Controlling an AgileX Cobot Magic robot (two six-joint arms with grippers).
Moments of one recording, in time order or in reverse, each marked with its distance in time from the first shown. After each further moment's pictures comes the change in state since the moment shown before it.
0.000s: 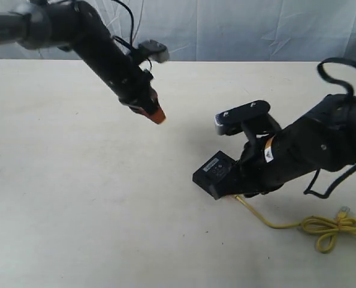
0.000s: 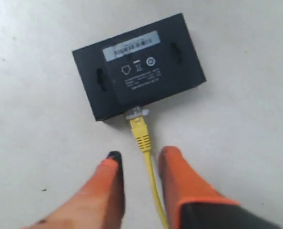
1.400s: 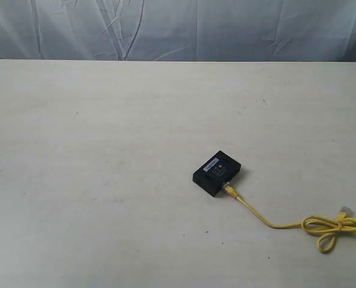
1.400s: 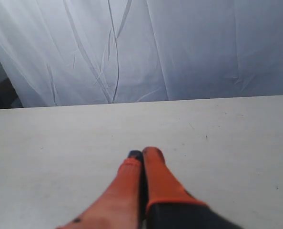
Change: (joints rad) left arm 0.053 -1.871 1.246 0.635 -0.498 -0.661; right arm -0.281 -1.306 0.361 0.082 -0.012 0.004
